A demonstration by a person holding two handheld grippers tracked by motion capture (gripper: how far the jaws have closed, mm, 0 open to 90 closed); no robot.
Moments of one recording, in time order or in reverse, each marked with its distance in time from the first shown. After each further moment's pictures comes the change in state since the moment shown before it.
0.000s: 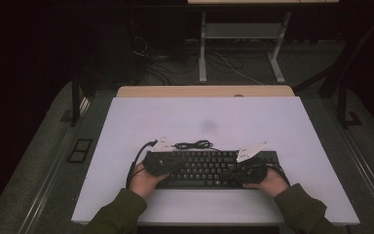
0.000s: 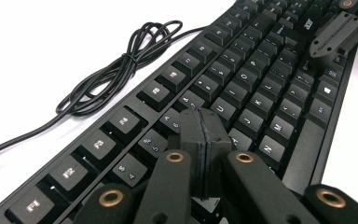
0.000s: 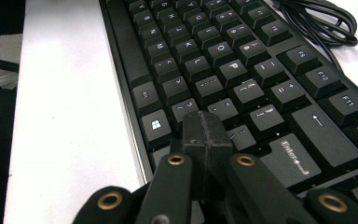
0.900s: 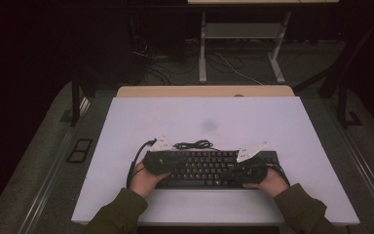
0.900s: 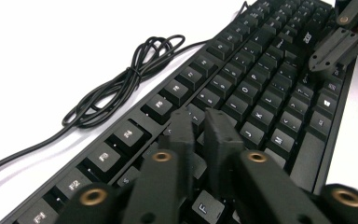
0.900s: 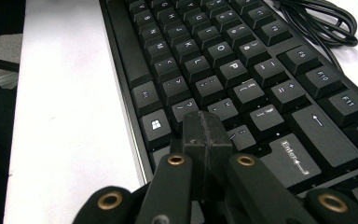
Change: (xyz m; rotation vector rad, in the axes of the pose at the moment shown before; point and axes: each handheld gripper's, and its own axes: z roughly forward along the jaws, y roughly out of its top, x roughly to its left) left arm 0.000 0.002 0.000 -0.032 0.004 -0.001; right arm 0.000 0.000 0.000 -0.001 0.000 -0.001
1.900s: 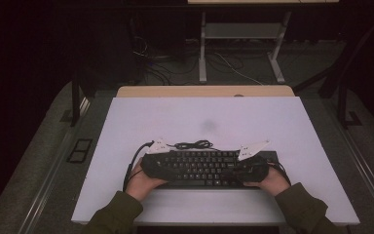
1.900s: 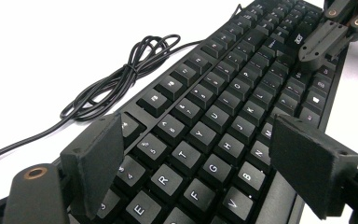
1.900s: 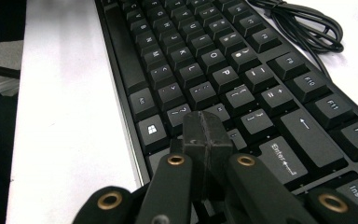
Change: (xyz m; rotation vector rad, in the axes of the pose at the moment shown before) left arm -0.002 -0.005 -0.006 -0.024 -0.005 -0.003; right arm -0.002 0.001 -0.004 -0.015 -0.007 0.010
